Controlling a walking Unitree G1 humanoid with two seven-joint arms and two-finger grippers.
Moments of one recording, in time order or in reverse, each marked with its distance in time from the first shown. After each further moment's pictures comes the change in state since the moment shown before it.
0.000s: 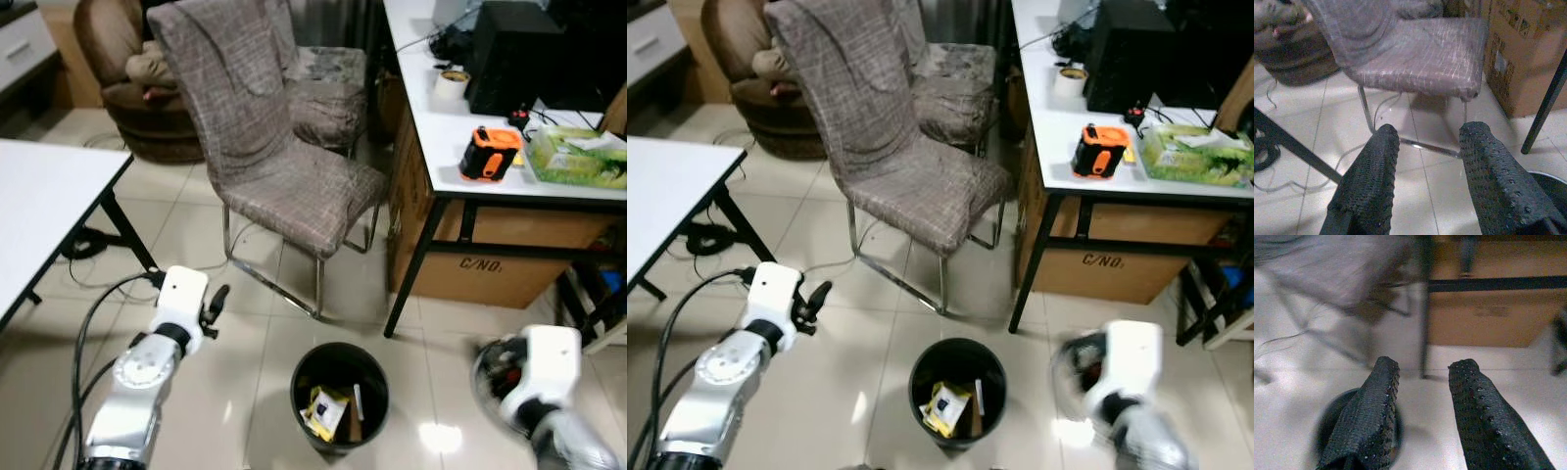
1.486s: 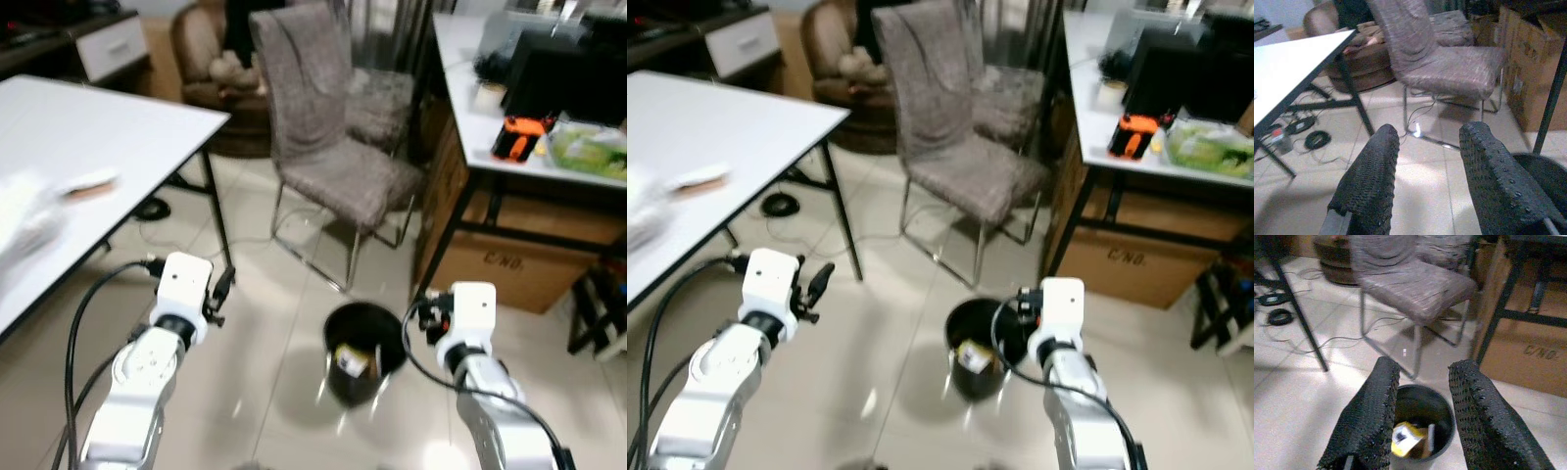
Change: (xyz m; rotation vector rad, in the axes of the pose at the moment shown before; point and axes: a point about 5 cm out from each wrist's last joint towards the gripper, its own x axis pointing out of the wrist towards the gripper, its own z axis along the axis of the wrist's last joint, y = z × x) left arm -0.014 -0.007 0.033 0.002 -0.096 0.029; right arm 0.053 0.071 0.014 -0.055 -0.139 0.108
